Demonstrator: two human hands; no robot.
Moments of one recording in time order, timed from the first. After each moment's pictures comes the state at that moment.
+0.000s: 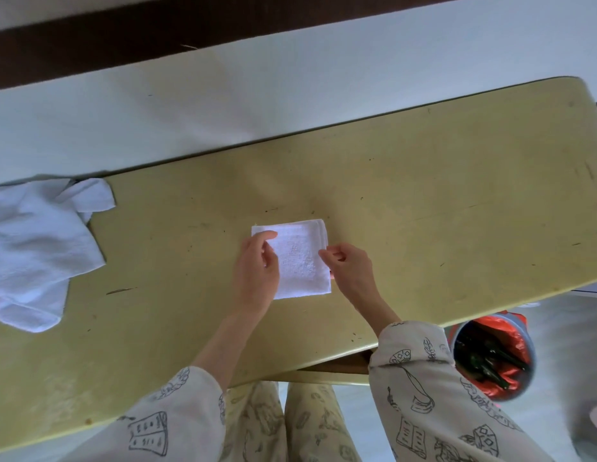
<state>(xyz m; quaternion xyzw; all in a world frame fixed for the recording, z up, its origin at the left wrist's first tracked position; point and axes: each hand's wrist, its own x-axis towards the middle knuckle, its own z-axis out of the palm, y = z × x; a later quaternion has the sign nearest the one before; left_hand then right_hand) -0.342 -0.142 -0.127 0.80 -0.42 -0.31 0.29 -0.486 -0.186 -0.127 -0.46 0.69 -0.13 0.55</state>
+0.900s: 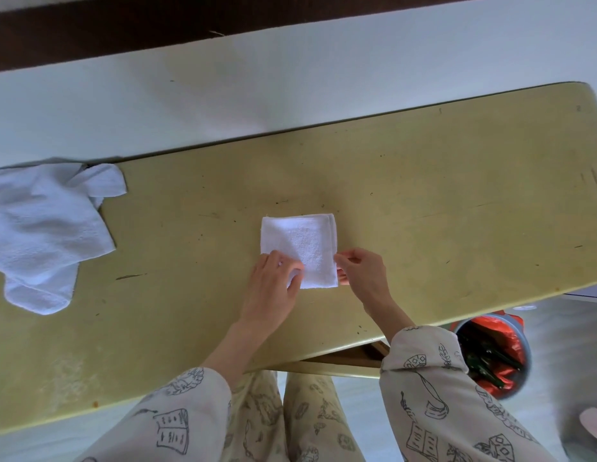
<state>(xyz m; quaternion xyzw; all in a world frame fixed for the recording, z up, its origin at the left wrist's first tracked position) -0.341 -0.103 -0.142 0.73 -0.60 -0.30 0.15 -0.491 -0.174 -0.127 -0.40 0.73 -0.12 0.54</state>
